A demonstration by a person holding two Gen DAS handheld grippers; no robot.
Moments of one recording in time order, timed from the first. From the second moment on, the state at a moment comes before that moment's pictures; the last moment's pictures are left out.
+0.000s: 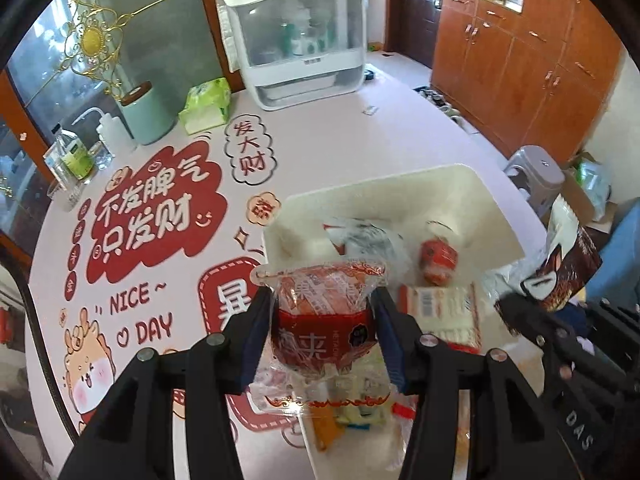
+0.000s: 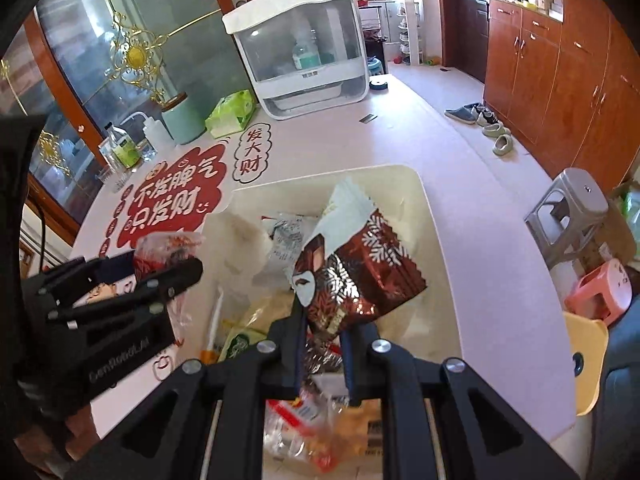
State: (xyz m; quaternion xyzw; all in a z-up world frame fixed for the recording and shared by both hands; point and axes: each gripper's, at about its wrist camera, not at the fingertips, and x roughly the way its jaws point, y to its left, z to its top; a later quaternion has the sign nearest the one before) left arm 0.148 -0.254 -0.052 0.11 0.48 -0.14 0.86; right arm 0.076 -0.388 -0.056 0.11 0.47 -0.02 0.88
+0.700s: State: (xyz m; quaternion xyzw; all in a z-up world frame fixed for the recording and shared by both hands) left arm 0.139 -0.233 -0.072 0.11 0.50 -0.13 0.85; right arm 0.061 -0.374 -0.085 0.10 0.51 -0.02 0.85
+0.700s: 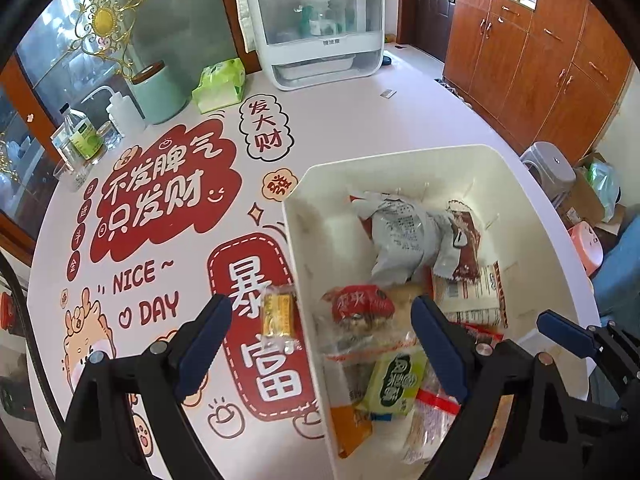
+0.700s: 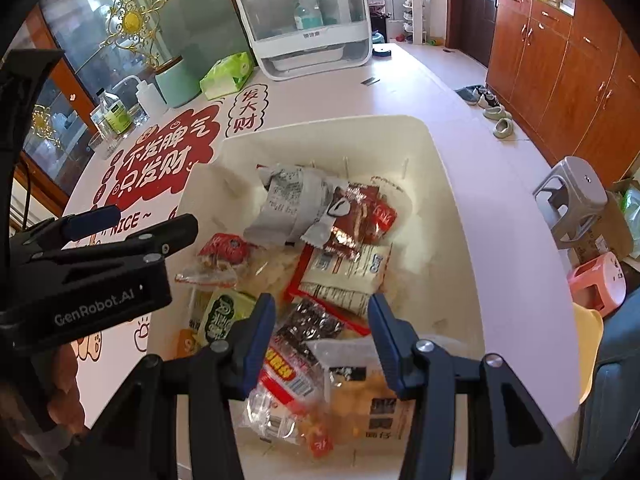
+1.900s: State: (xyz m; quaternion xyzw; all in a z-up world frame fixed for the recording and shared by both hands) left arm 0.157 -0.117 0.041 0.24 0.39 -0.25 0.85; right arm 0.039 -0.256 -0.002 0.13 0.45 -0.08 0.88
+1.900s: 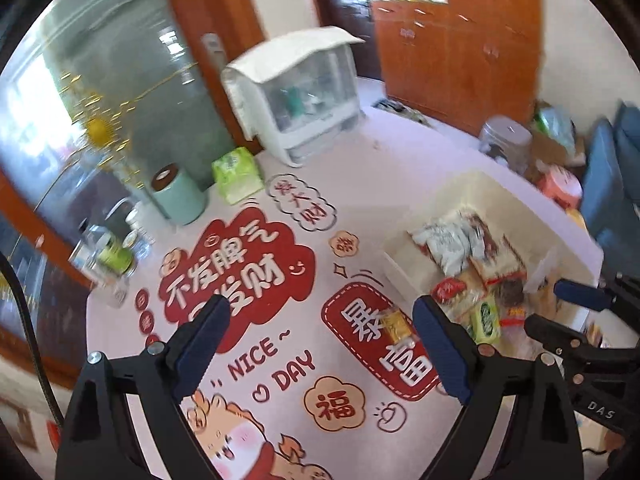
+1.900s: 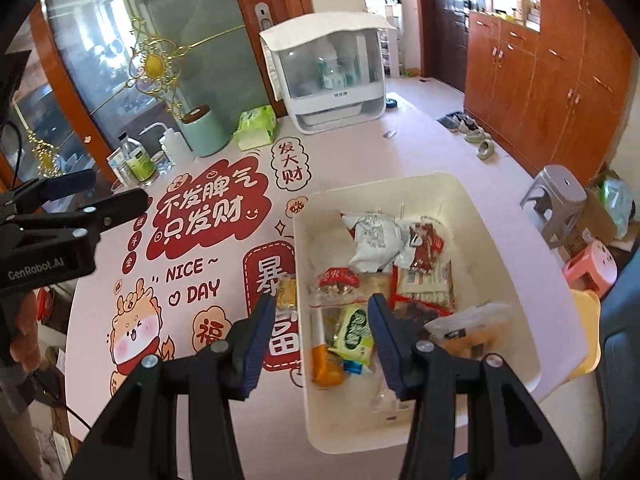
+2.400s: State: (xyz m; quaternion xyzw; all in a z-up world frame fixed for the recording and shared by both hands) left arm 0.195 -0.160 -0.130 0.36 0.44 -0.43 0.70; right arm 0.039 -0.229 -0.080 0.17 0.50 -0.12 0.84
